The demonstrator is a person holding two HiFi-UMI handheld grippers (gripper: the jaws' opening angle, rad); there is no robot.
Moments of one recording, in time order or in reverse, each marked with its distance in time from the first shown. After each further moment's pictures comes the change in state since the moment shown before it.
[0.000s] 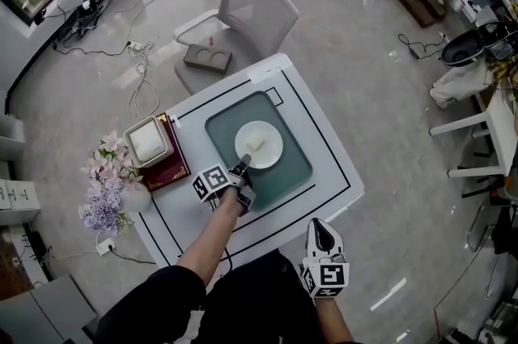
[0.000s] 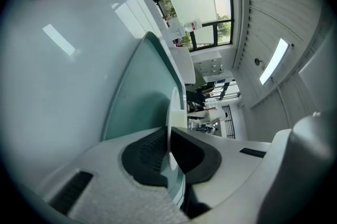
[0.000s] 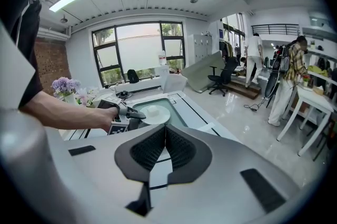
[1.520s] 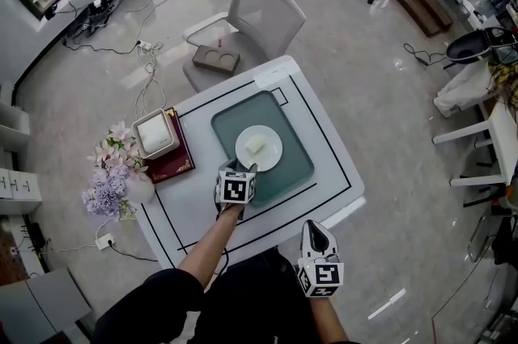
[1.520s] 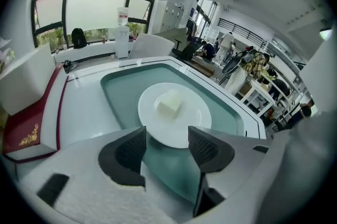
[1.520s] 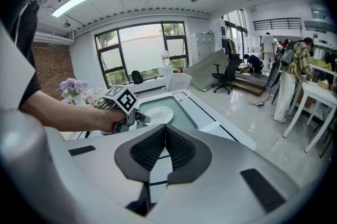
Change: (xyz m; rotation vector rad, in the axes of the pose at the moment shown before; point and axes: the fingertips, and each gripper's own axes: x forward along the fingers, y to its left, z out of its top) left arm -0.026 0.009 -0.021 0.994 0.222 0.461; right arm -0.010 0.015 -0.016 0.017 0.000 0.056
